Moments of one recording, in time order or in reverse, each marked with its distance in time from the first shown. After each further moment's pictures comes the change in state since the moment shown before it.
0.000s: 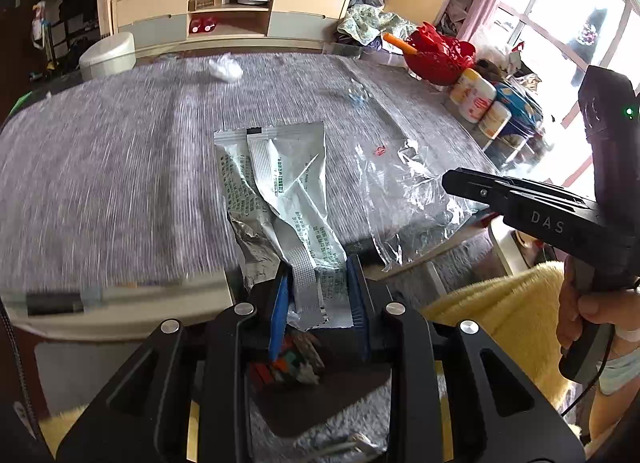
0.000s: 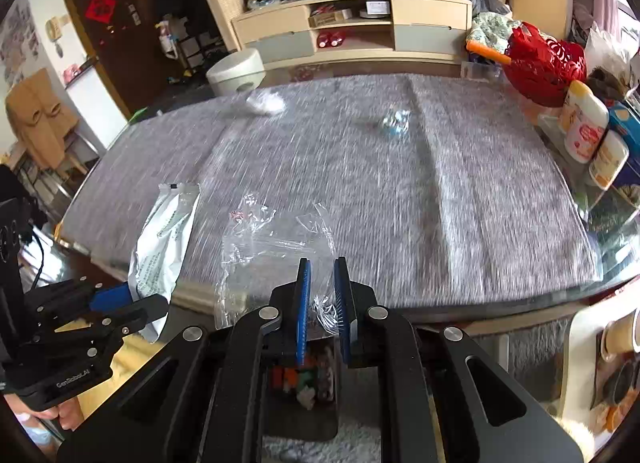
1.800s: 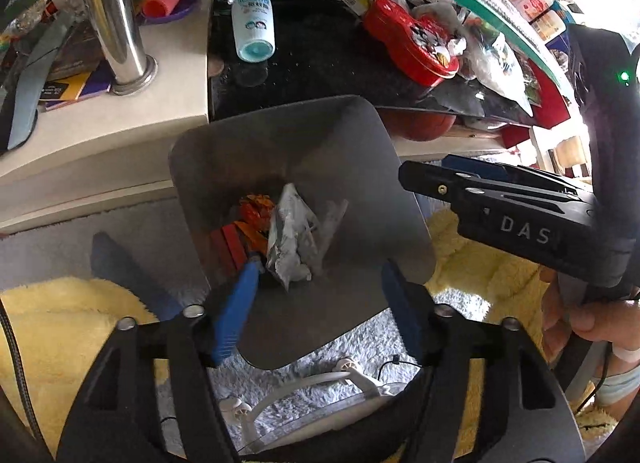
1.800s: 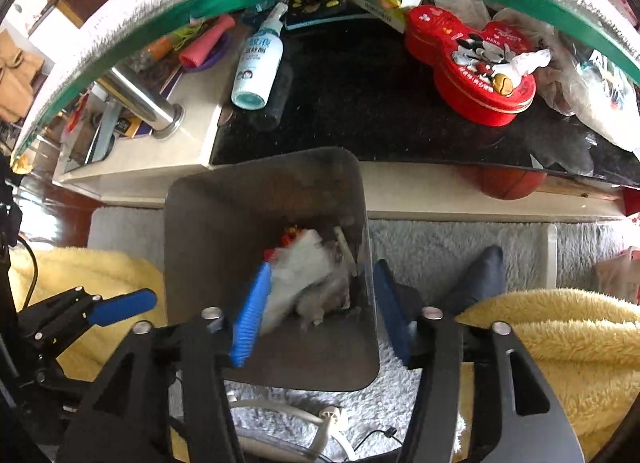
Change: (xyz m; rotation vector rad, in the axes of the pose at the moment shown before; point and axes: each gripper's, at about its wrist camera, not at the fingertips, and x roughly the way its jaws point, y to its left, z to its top) left arm 0.112 0.031 -0.126 -0.137 0.350 -0.035; right arm 0.132 0.012 -0.121 0.066 0.354 -0.027
